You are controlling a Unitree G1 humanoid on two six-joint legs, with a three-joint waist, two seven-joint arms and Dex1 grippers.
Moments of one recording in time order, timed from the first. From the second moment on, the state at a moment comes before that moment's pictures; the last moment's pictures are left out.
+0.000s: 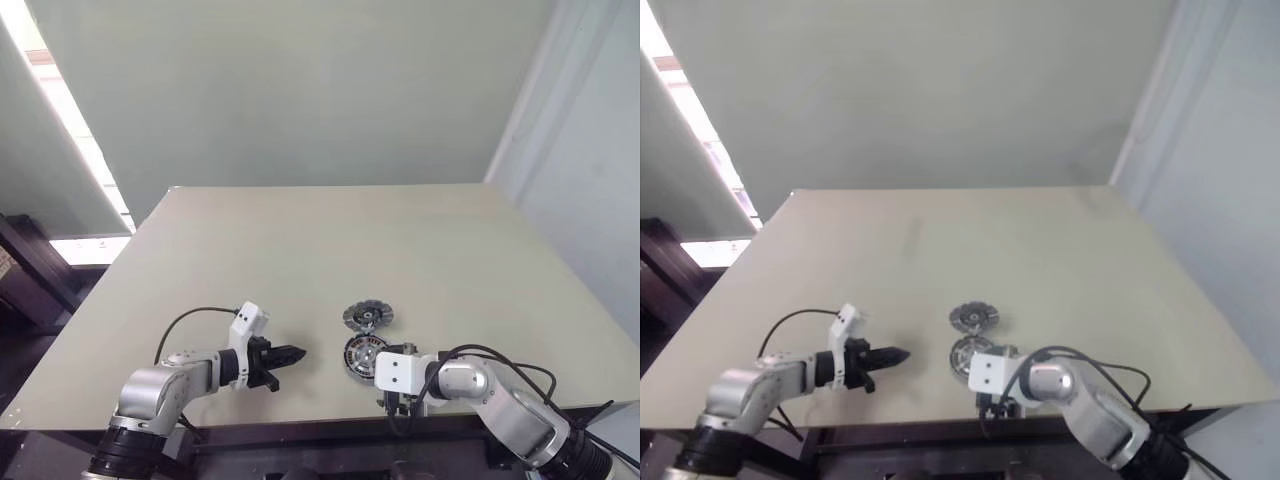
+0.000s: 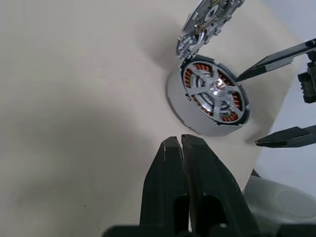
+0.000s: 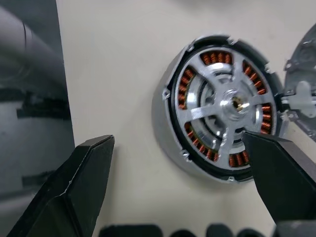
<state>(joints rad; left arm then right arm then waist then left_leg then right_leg) -0.13 0.57 -0.04 -0.07 -0.56 0.85 -0.81 -0.22 -0.64 0.67 -0.33 -0.26 0.46 0.77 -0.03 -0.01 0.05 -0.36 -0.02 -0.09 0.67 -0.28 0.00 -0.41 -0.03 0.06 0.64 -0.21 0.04</state>
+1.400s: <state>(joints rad) -0.14 0.53 -0.07 -0.01 -0.49 0.77 -0.83 -0.26 -0.22 0.52 -0.40 -0.10 1.12 0.73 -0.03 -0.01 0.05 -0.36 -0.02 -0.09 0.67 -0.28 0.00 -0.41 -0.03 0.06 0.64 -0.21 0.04</state>
